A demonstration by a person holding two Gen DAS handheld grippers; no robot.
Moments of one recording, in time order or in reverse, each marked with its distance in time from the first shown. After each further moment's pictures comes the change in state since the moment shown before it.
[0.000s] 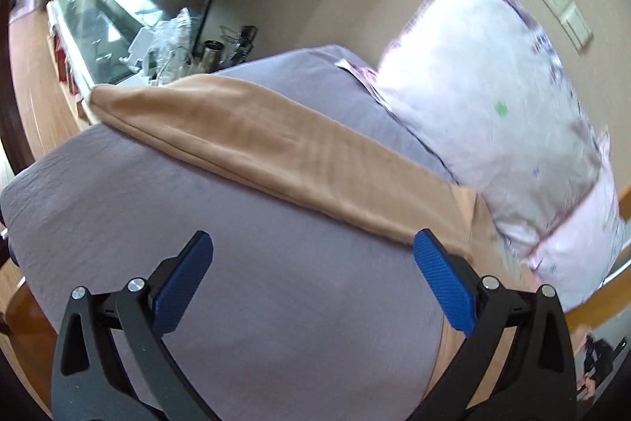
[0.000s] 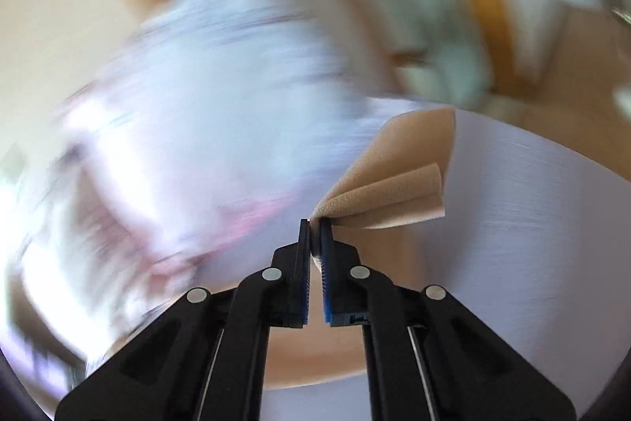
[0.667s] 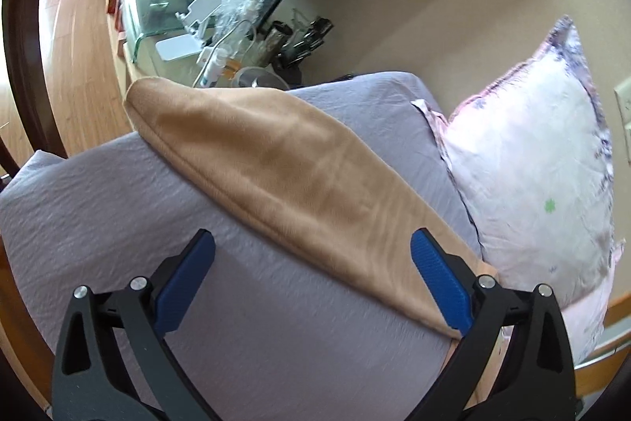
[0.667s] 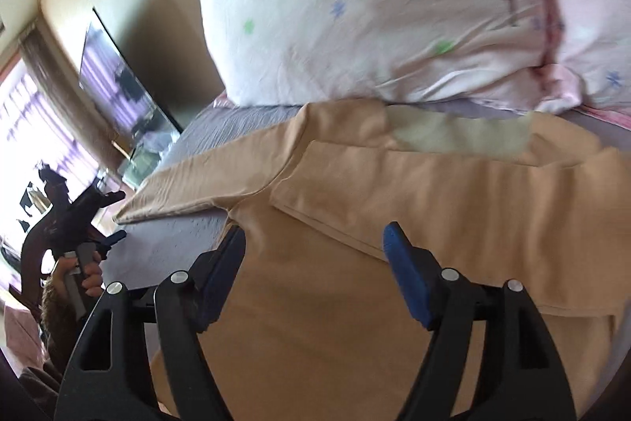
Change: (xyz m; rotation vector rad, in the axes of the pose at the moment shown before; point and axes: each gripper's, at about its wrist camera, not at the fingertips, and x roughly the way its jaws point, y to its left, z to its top) left arm 0.028 0.052 0.049 -0.281 0.053 0.093; right arm 0.055 0.219 -0.184 -0.468 0.528 0.424
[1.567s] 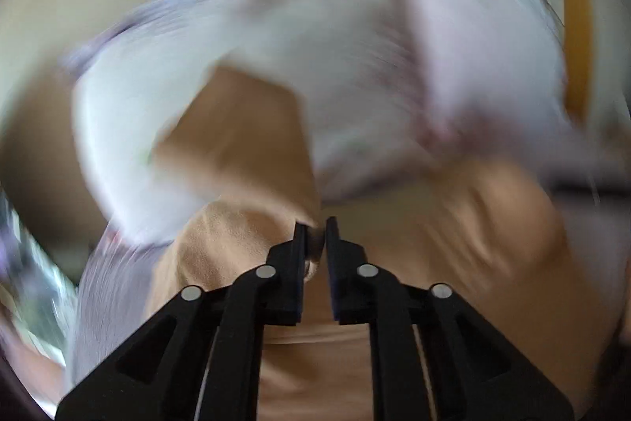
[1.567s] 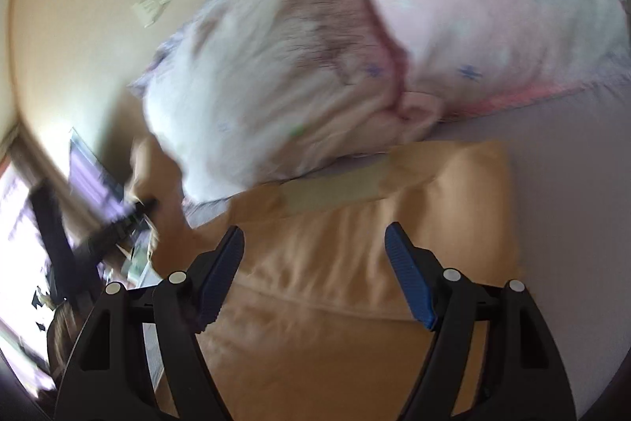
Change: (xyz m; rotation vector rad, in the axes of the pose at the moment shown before) left arm 0.003 -0.332 -0.315 1.465 -0.181 -0.159; right arm -0.073 -0.131 -0.005 0.308 -0.231 -0.050
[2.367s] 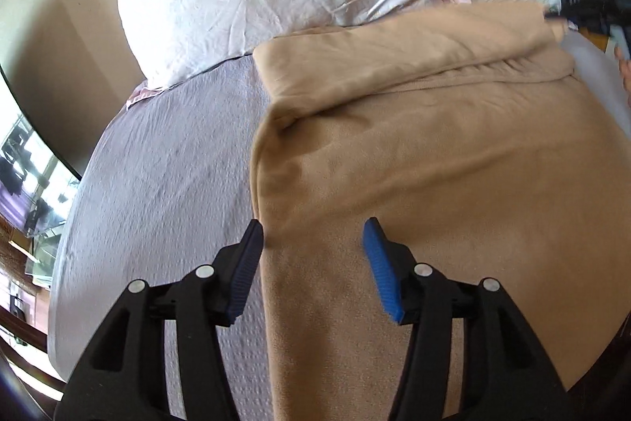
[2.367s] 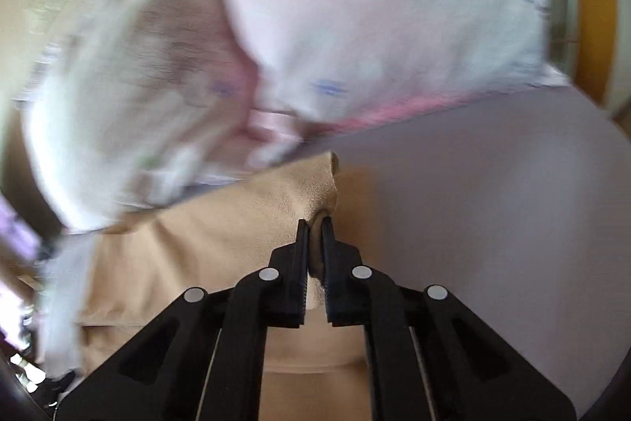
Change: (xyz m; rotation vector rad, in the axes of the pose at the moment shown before) left arm -0.054 0.056 -0.161 -0.182 0.269 0.032; right arm 0.017 -0.041 0.005 -0.002 0.023 -0.496
